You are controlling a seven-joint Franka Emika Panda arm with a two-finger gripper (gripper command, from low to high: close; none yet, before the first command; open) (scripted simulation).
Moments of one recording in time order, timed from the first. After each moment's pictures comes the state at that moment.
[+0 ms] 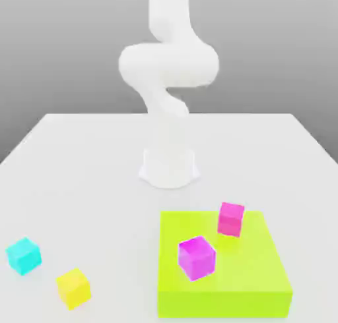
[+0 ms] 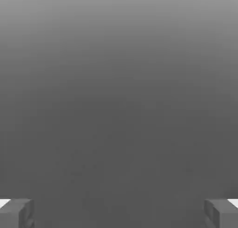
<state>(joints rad) -0.01 -0.71 -0.04 -2.32 0.01 2.34 0.79</state>
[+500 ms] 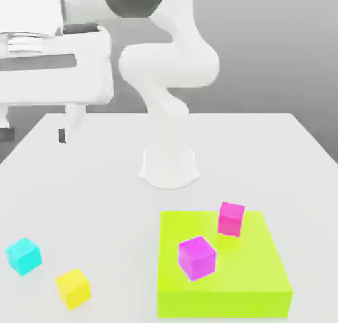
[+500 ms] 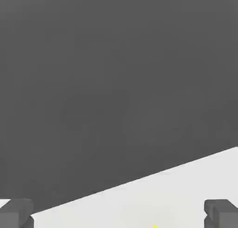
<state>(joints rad) -0.11 -0.16 -0.29 -2.43 0.12 2.56 0.67</state>
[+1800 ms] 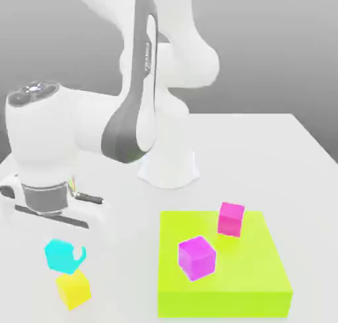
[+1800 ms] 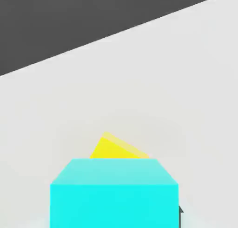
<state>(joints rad) -0.15 0.29 -0.21 -2.48 0.16 2.76 0.62</state>
